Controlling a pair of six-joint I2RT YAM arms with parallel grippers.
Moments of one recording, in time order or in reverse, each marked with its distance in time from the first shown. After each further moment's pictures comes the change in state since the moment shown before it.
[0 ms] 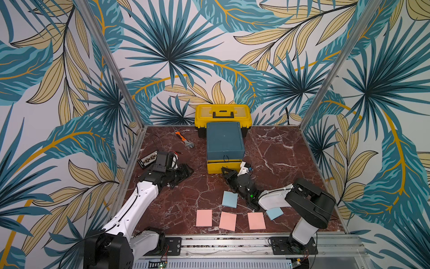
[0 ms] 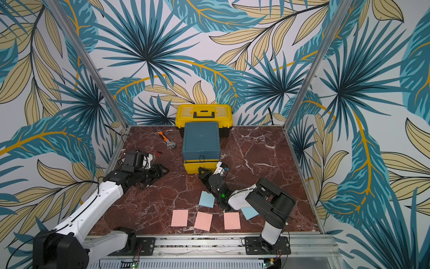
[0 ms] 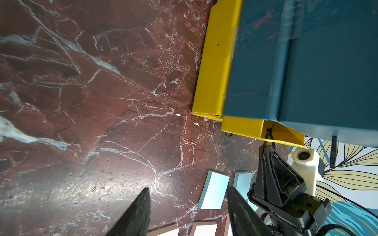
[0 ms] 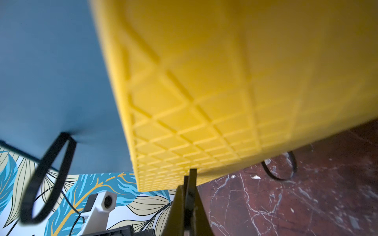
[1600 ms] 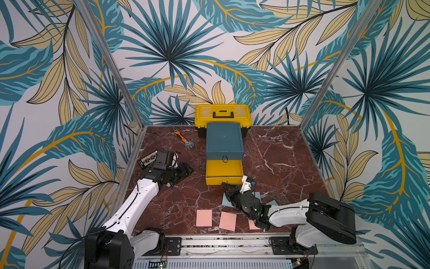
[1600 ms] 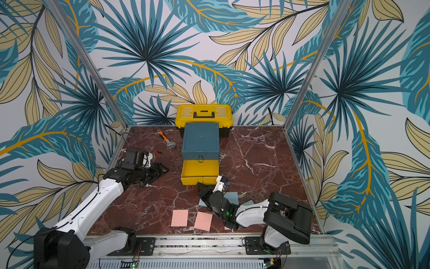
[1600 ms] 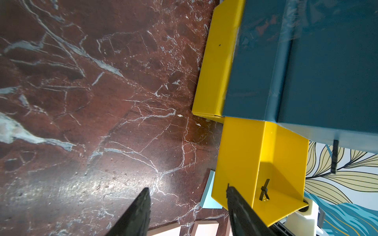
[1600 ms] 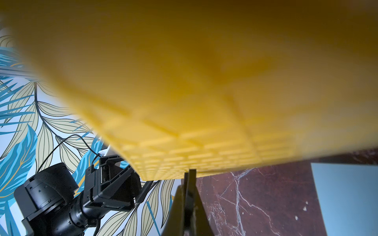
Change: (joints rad) left arm 0.000 0.022 0.043 -0.042 -0.012 0.017; right arm 0.244 -0.234 -0.178 -0.081 0.165 0.075
